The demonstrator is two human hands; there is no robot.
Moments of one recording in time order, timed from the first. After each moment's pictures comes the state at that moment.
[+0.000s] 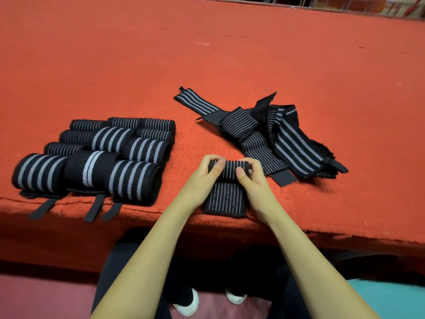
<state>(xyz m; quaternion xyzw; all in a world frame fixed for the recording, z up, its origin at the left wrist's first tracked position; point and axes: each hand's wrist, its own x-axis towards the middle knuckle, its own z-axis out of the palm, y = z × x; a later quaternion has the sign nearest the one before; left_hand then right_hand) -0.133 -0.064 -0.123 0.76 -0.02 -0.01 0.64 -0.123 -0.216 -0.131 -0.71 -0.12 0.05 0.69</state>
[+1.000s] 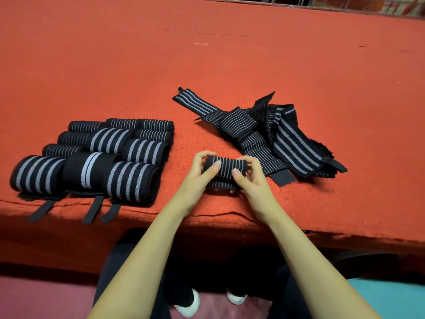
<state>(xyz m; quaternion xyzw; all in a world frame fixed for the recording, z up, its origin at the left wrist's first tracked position) -0.135 -0.059 -0.128 0.64 -0.05 -0.01 0.76 -0.121 -0.218 -0.133 -0.68 -0.14 0.04 0.72</state>
